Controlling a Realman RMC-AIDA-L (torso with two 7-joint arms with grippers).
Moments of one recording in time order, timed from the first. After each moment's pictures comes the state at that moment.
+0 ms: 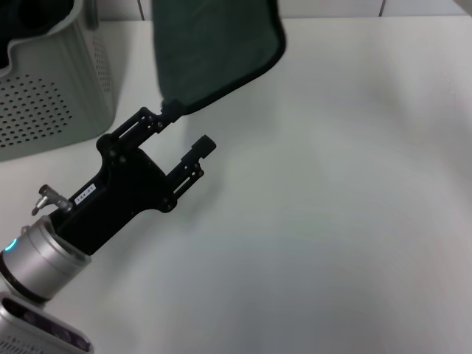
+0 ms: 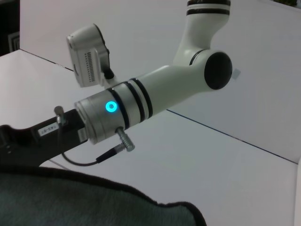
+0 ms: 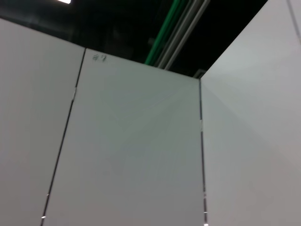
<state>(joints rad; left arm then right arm) -0.41 -2.11 1.29 -0.02 0.81 1.79 0.76 0.91 2.03 -1.68 -0.68 -0.29 -1.21 0.87</state>
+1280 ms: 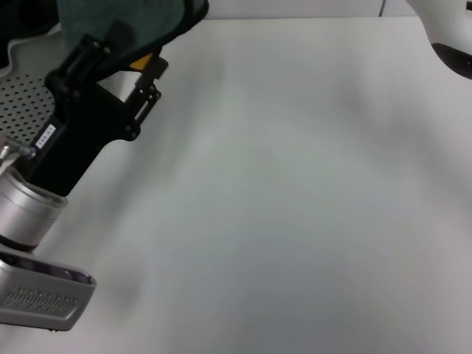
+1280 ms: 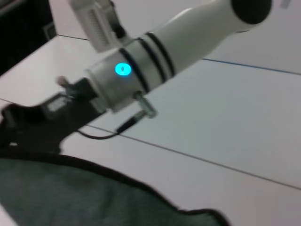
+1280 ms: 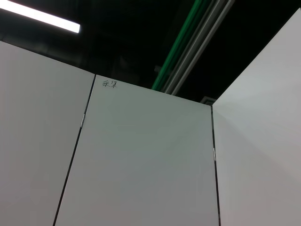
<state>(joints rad) -0.46 -2.11 1.29 -0.02 0.57 1.80 0.90 1.01 2.03 -1.93 -0.71 0.08 -1.15 0.68</state>
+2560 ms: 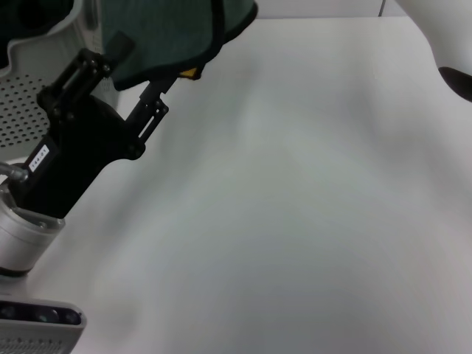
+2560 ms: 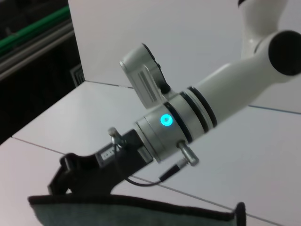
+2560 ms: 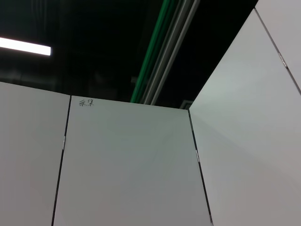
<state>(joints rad) -0.44 -2.11 1.29 -0.03 0.65 1.96 0.93 0.96 2.03 -1.99 -0.69 0.18 -1.20 0.77</state>
